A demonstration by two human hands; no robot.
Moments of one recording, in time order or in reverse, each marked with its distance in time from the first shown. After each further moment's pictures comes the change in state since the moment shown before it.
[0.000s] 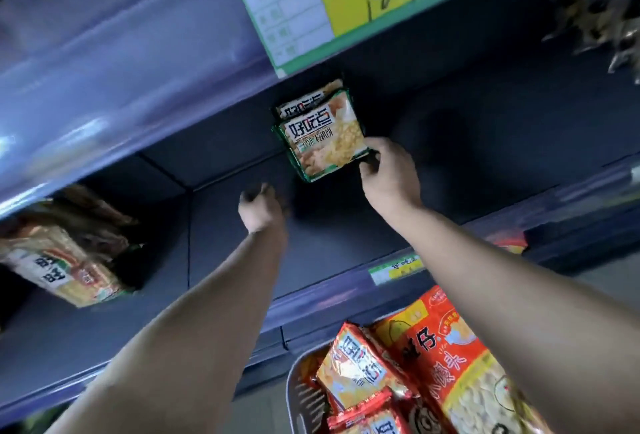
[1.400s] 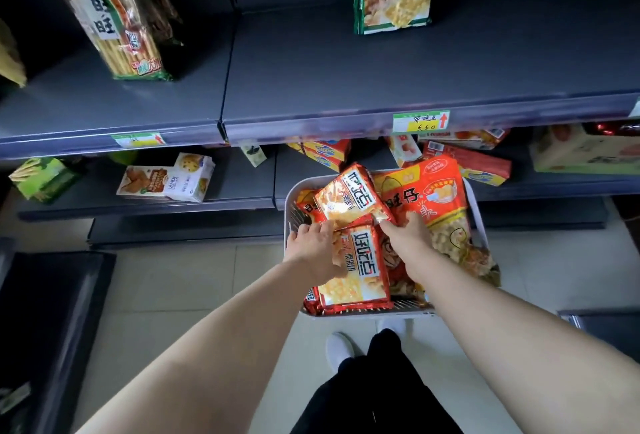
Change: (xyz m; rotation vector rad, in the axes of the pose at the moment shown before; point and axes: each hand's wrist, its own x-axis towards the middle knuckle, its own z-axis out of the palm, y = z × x) left_hand -0.212 -0.203 -0.189 1.557 -0.686 0.201; right_hand -0.278 0.106 -0.007 -0.014 -0.416 0.700
